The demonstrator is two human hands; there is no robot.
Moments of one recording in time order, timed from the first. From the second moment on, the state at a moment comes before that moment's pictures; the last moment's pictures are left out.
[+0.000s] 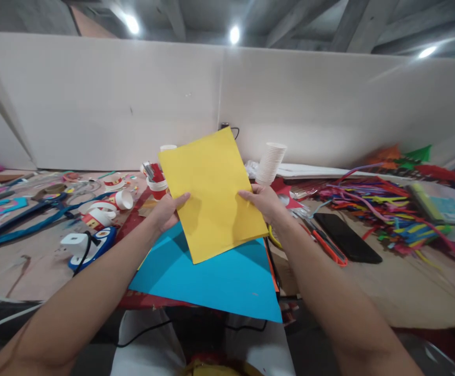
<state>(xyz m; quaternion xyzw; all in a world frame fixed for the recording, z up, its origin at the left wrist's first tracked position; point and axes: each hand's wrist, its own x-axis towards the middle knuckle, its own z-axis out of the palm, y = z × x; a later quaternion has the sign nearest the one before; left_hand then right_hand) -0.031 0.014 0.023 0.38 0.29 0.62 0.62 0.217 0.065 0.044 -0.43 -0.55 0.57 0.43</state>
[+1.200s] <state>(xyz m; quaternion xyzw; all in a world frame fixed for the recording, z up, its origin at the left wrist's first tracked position) -0.027 0.009 0.030 0.40 0.29 0.62 0.61 0.217 0.061 0.047 -0.40 -0.55 0.57 0.47</state>
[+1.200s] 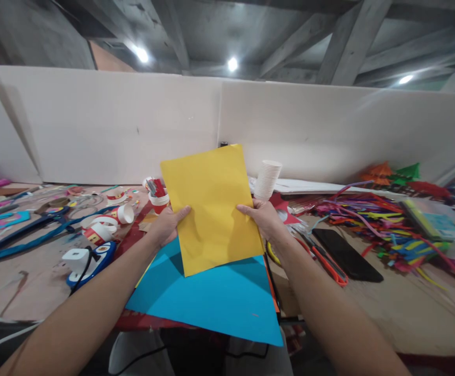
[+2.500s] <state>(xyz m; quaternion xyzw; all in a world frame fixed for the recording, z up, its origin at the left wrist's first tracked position) -0.041 0.009 0.023 0.46 0.38 0.42 0.68 0.224 0.064 0.063 -0.34 -0.53 0.50 0.59</state>
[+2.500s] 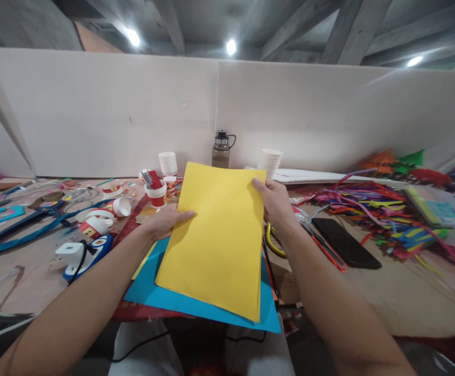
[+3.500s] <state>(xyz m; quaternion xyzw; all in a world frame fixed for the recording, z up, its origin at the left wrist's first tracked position) -0.065 0.028 0.047 0.37 0.32 0.72 0.48 0.204 0.051 0.048 -0.36 -0.62 0.55 0.43</state>
